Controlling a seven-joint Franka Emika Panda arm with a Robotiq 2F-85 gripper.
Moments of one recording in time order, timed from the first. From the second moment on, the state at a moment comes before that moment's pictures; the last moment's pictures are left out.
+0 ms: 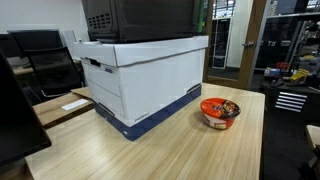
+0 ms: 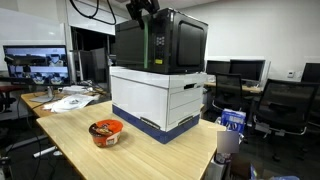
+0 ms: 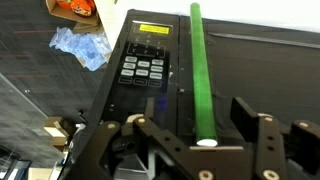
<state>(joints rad) -0.13 -0.24 -0.22 -1.90 0.02 2.21 -0.27</state>
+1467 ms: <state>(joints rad) -0.16 -0.31 -0.16 -2.00 -0.06 2.30 0.07</state>
